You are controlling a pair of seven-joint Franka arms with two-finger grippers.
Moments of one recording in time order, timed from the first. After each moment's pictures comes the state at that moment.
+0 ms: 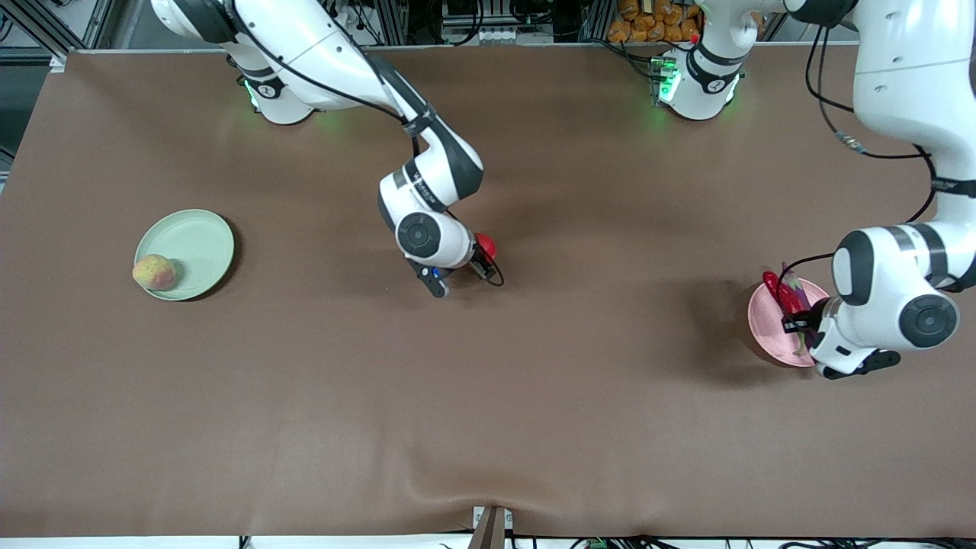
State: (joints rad) left arm -0.06 0.63 0.16 -1.64 0.09 2.01 -0.19; right arm 0.65 0.71 0.05 -1.59 0.41 2.12 1.36
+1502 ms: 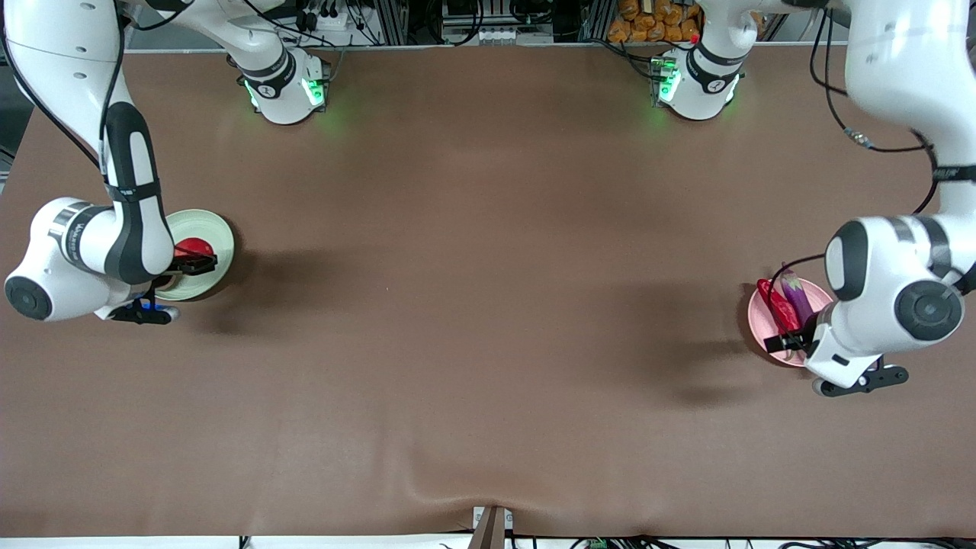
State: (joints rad) left arm -0.12 0.49 0.11 -1.54 0.10 1.93 -0.24; right arm 0.24 0.50 -0.50 -1.91 0.18 1.85 -0.31
